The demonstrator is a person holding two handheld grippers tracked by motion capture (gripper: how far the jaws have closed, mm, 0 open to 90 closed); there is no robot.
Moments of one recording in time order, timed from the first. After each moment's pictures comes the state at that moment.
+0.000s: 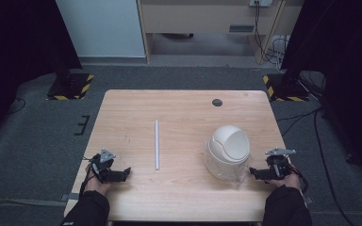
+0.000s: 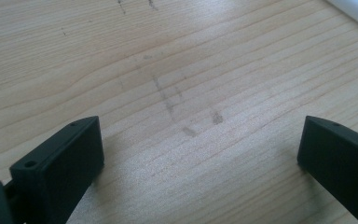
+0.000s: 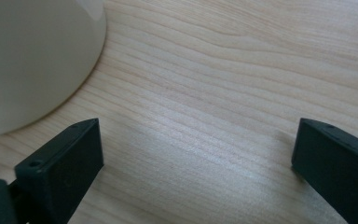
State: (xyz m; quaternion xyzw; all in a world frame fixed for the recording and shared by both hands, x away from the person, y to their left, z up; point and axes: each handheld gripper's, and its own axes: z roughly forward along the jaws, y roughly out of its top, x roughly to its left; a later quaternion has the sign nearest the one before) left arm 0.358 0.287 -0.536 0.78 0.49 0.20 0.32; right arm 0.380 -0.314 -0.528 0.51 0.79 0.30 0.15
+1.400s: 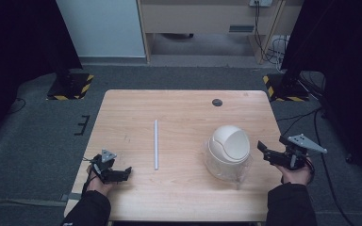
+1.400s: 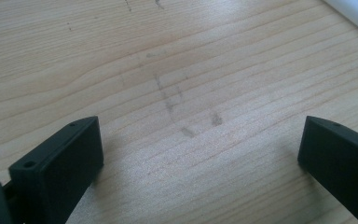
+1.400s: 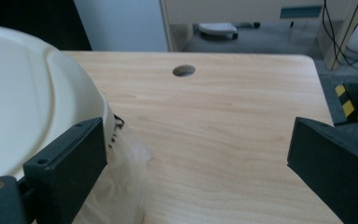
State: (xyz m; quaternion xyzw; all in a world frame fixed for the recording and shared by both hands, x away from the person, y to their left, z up) left arm 0.357 0.281 -0.536 0.77 0.51 0.21 0.31; right arm 0.364 -0.315 -0.438 0.51 0.65 0.49 0.28
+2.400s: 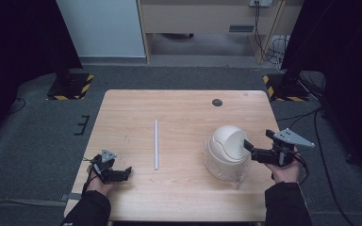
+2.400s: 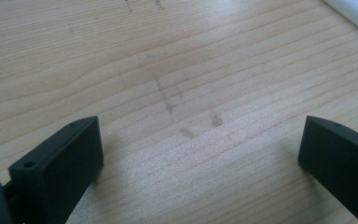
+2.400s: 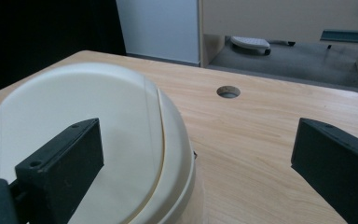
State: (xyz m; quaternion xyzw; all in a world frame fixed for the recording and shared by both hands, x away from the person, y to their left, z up) left arm 0.357 0.281 -0.536 0.77 0.51 0.21 0.31; right arm 0.364 -0.271 -0.416 0.45 0.69 0.50 0.26
